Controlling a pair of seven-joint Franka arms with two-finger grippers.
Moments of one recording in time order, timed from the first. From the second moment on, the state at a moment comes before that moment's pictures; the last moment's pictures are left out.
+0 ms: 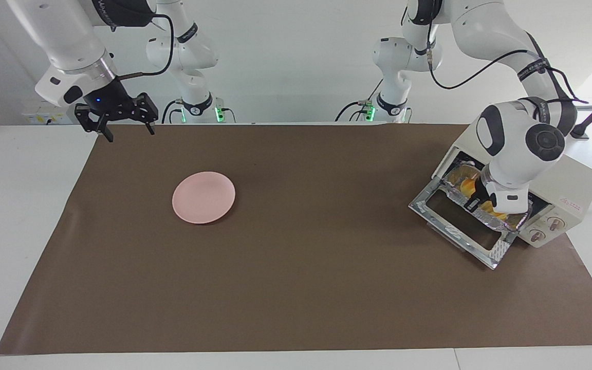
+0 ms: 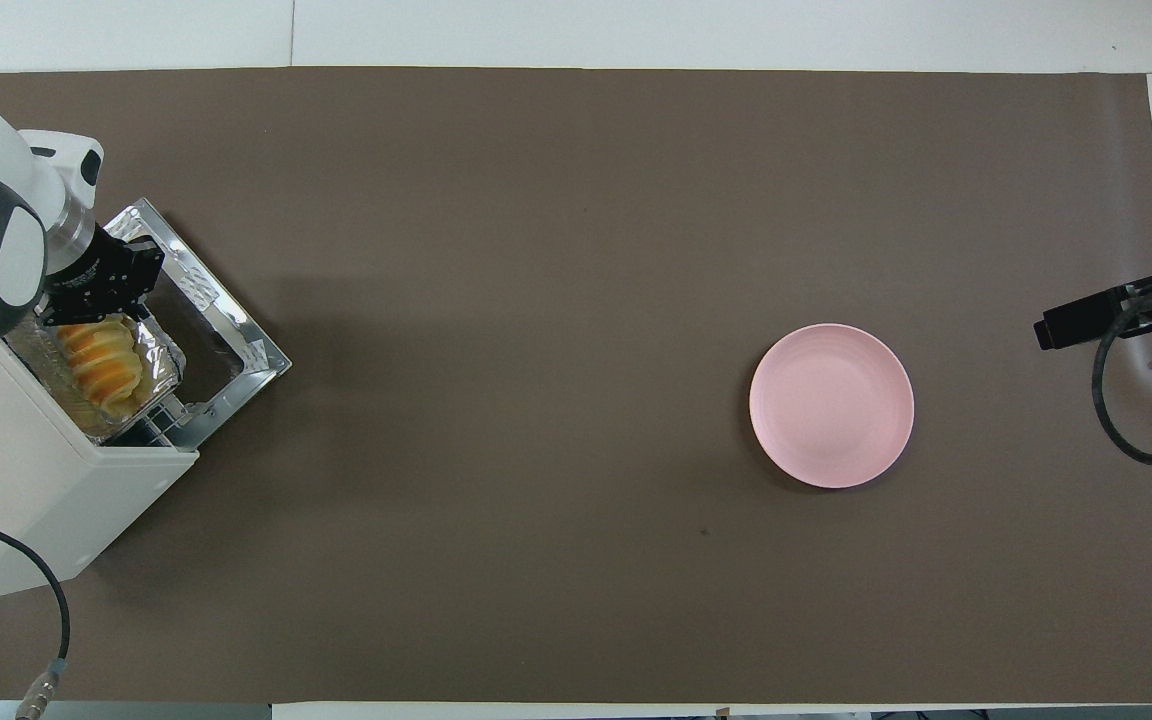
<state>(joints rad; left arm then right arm) -0.26 0.31 0.26 -1.69 0.06 1.81 -0.63 -0.02 -0.03 0.02 -1.60 0.02 1.51 -0.20</state>
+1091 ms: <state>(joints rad) -0.21 0.29 0.28 -1.71 0.06 1.77 -0.58 -0.02 -0.03 0.02 -1.60 0.02 1.51 -0.20</state>
